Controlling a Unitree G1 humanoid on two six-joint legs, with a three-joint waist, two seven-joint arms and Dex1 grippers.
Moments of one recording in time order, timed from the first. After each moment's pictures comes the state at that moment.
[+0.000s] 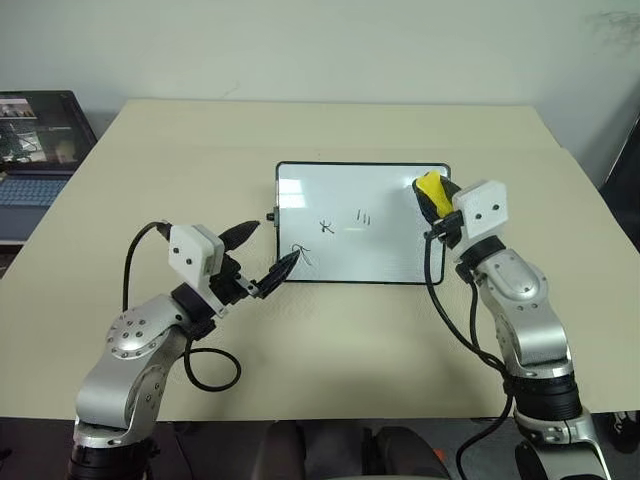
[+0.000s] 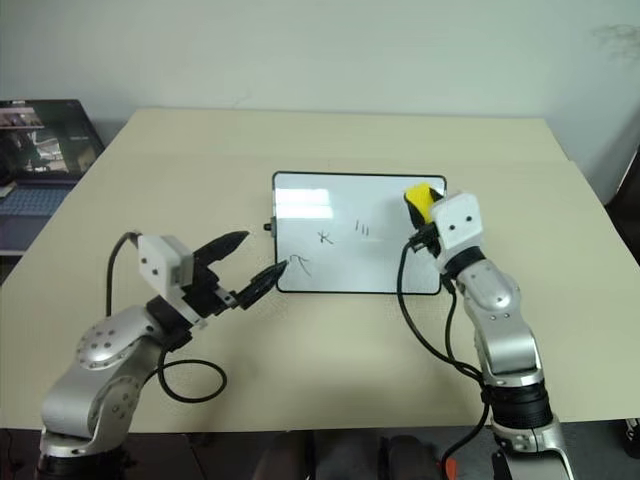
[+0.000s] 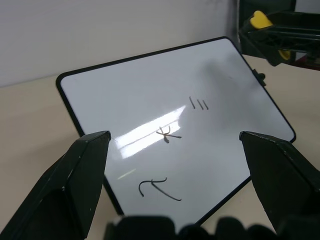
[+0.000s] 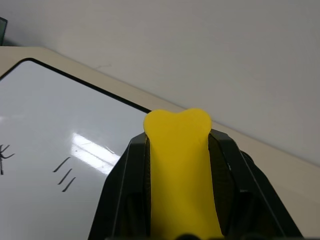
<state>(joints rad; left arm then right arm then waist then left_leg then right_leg) -0.05 0.52 0.18 -0.50 -0.49 0.40 -0.55 -0.34 -0.28 0.02 -0.33 0.03 0.28 0.30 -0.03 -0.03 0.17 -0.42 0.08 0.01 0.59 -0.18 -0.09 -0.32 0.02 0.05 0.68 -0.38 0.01</state>
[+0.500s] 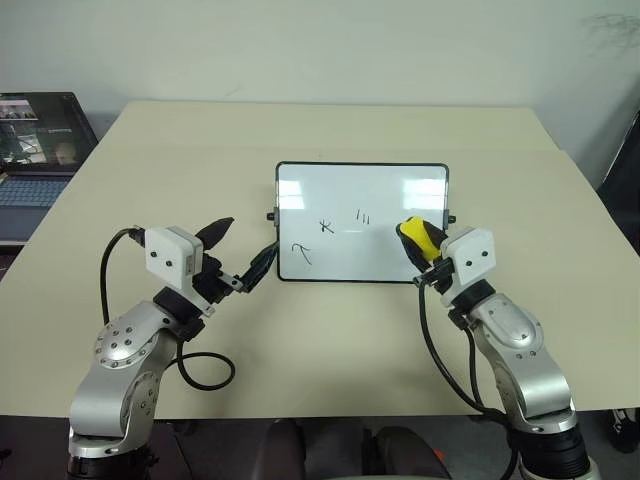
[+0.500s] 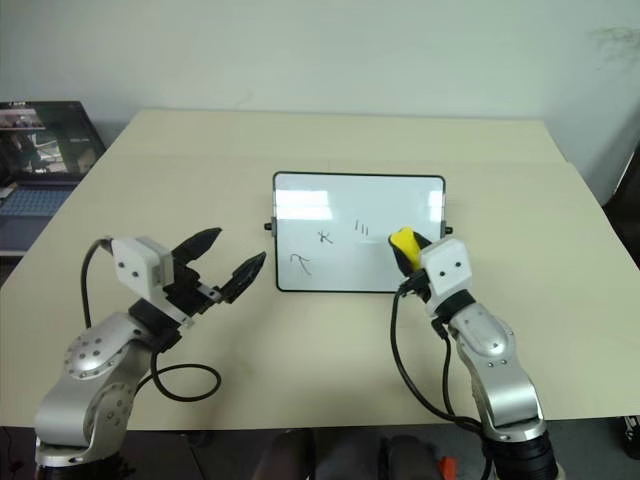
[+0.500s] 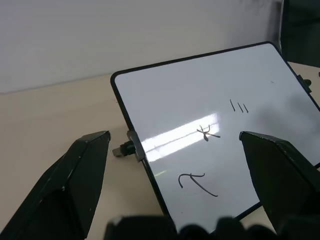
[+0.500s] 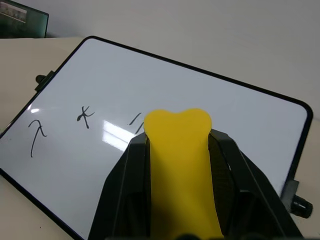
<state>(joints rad) -0.02 0.49 0.23 -0.49 -0.46 0.36 -0.49 -0.13 -0.26 0.10 -0.49 0.05 0.33 0.30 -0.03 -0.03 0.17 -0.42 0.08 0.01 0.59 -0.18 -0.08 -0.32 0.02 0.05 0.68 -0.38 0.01</state>
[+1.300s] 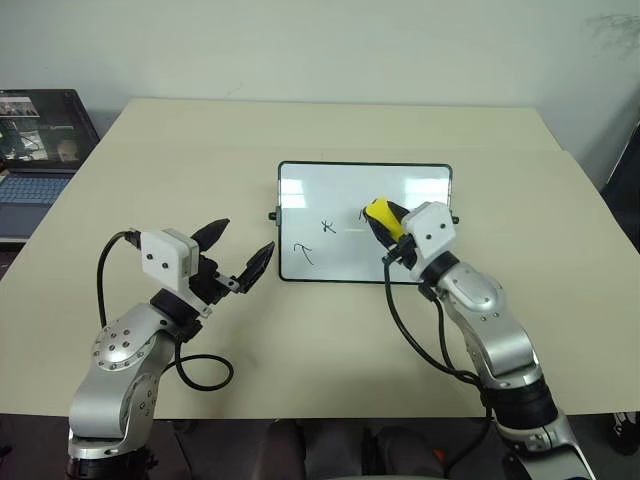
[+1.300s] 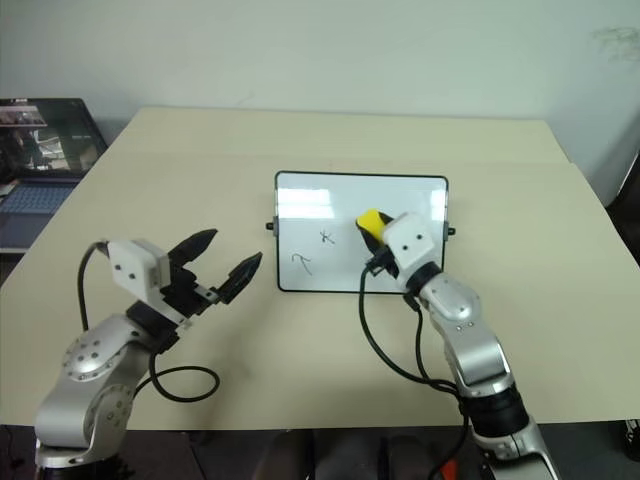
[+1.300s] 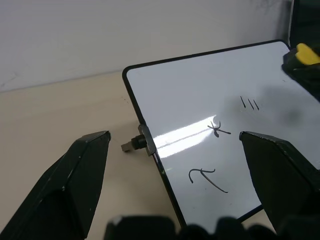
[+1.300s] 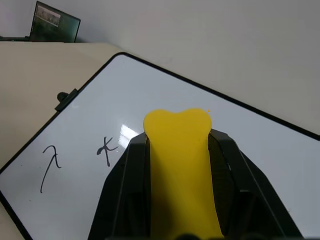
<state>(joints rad) -0.01 0.50 0.23 -0.48 -0.46 0.34 -0.51 -0.41 -0.22 0.21 -0.24 0.00 0.31 0.33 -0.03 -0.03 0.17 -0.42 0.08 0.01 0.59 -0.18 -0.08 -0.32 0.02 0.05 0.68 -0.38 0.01</state>
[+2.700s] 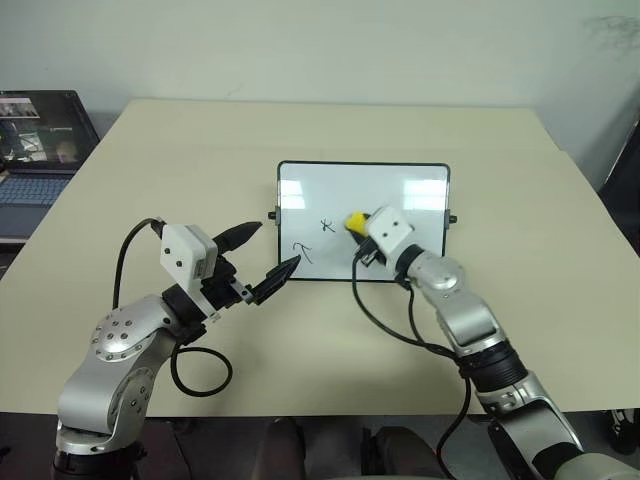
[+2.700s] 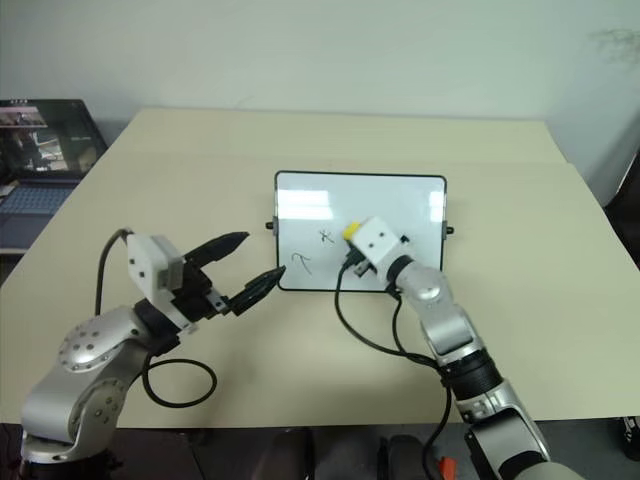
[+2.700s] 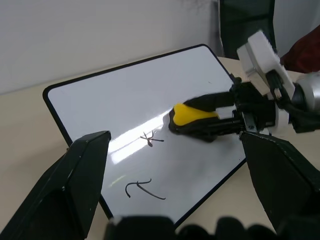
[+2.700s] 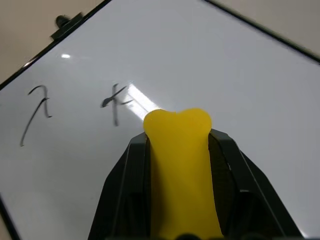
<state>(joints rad) -0.04 0.57 0.20 -0.54 -0.55 0.43 -0.62 -0.55 -0.22 0.24 -0.03 -0.12 0.33 0.38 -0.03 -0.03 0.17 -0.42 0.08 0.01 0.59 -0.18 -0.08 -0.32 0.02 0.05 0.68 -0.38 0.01</state>
